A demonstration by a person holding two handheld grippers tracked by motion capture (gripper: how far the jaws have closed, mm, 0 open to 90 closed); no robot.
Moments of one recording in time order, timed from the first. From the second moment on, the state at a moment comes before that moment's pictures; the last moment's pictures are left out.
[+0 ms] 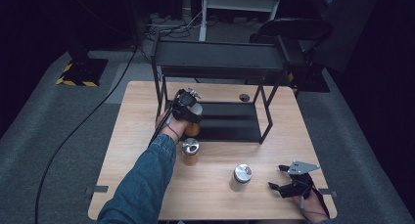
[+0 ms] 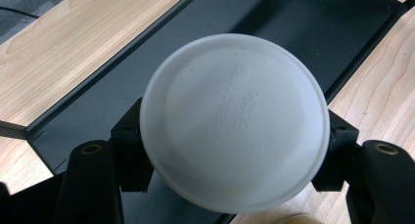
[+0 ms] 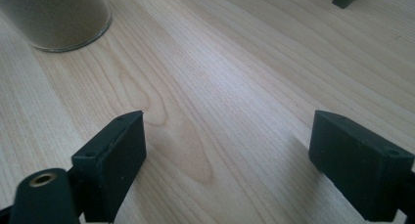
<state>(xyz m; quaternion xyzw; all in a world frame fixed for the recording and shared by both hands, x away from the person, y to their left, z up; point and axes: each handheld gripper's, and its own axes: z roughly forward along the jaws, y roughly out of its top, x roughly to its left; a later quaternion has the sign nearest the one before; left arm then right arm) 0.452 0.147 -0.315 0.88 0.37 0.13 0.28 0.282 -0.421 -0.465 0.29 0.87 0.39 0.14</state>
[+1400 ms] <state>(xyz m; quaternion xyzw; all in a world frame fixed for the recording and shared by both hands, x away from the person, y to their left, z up) 0.429 0.180 -0.299 0.87 0.34 0.13 0.33 0.282 -0.420 -0.465 0.29 0.87 0.39 0.14</state>
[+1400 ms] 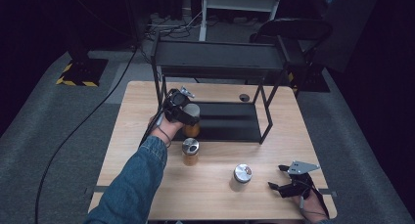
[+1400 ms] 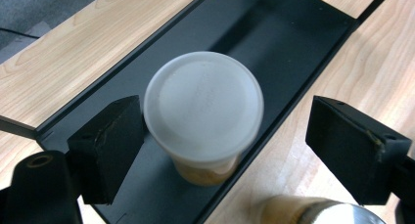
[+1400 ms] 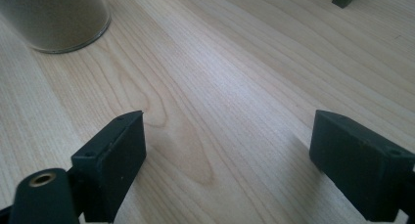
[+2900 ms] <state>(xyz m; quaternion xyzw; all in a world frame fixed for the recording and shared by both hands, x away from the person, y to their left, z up) 0.303 0.275 -0.296 0.85 0.34 0.18 0.36 0.283 -0.416 -0.465 0.29 0.87 0.38 0.14</state>
